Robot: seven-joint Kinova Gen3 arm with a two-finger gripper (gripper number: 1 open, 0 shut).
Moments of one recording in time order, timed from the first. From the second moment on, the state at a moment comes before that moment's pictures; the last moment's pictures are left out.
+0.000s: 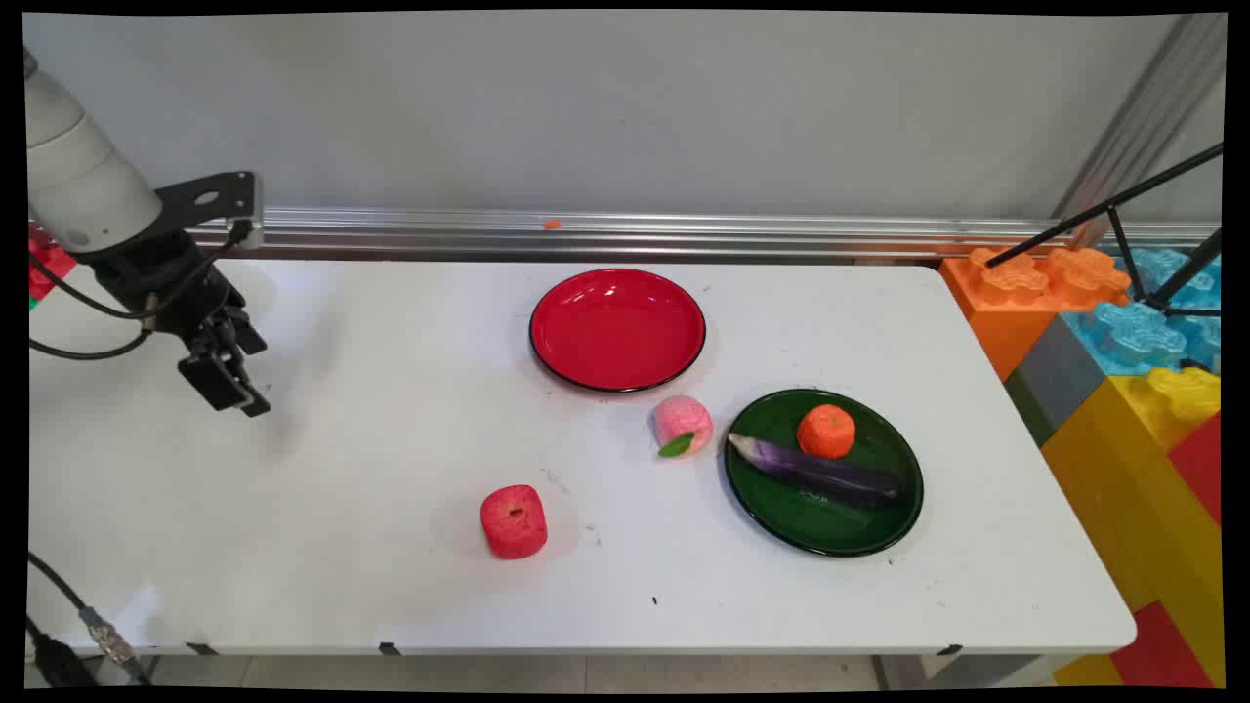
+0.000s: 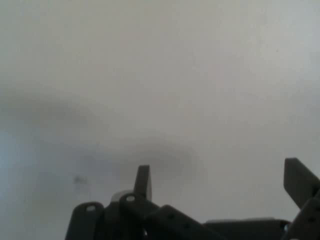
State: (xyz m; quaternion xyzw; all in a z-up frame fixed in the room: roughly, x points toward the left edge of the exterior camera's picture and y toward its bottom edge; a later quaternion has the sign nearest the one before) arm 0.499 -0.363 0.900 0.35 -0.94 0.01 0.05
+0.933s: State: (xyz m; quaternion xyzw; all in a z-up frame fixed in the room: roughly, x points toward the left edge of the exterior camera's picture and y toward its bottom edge) arm 0.341 -0.453 0.898 0.28 -0.92 0.07 0.27
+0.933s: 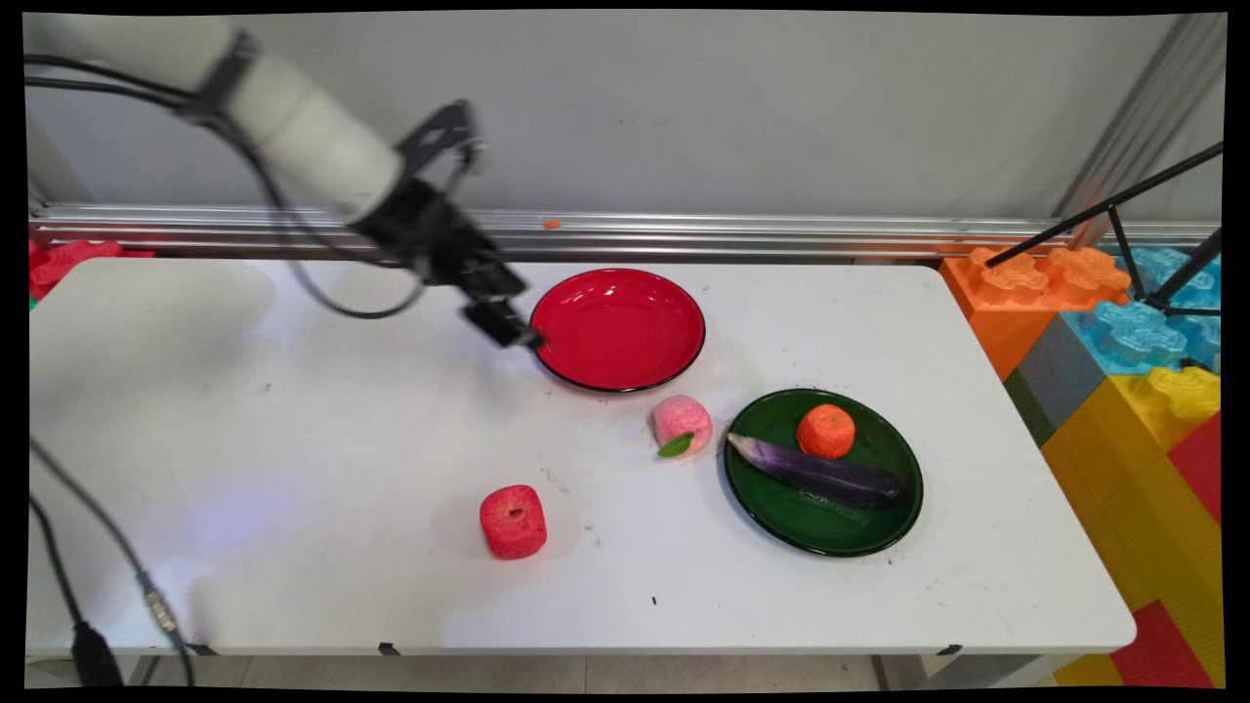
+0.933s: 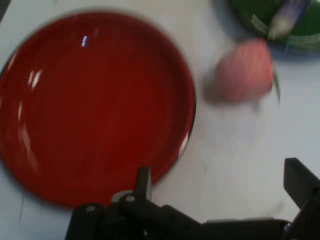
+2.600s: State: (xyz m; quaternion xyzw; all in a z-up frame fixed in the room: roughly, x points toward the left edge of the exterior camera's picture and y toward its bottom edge) arm 0.078 -0.566 0.768 0.27 -0.90 -0.02 0.34
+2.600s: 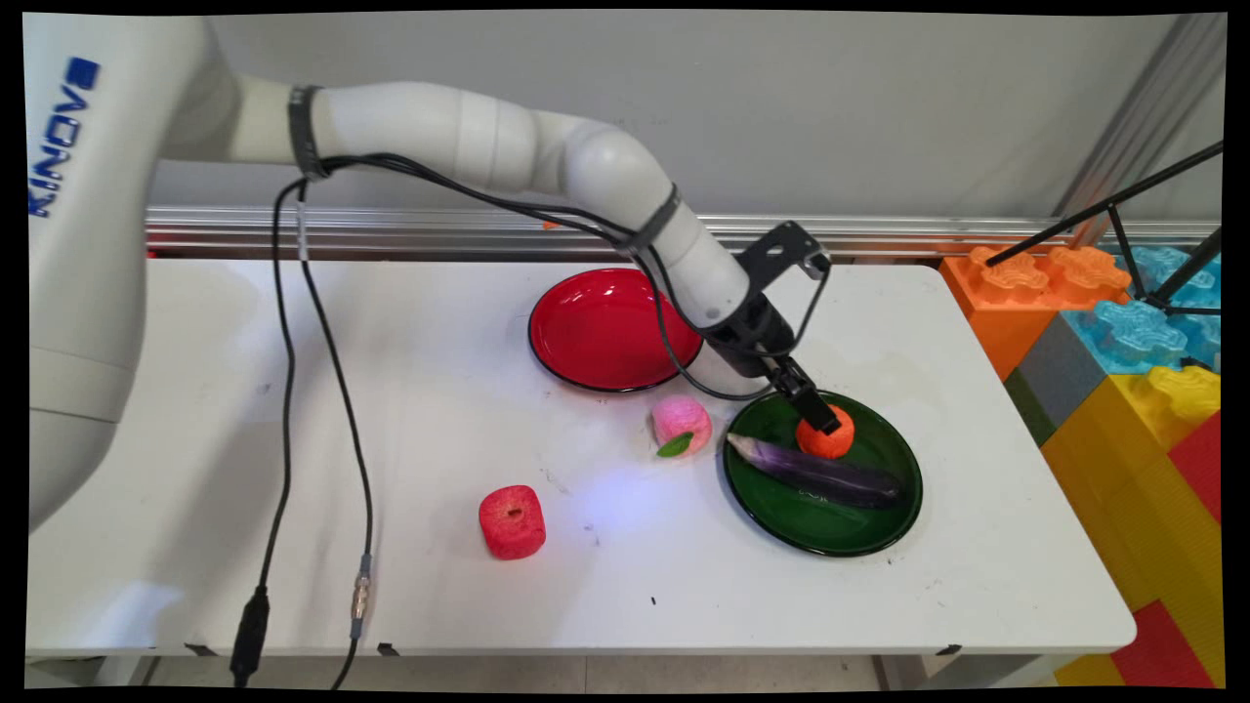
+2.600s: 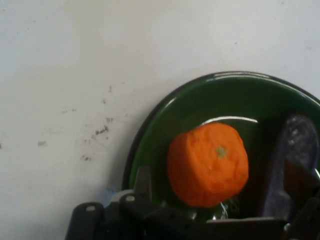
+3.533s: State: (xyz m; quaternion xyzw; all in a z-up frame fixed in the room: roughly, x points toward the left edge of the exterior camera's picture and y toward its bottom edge) arm 0.056 -0.566 0.763 0.26 -0.90 -0.02 0.34
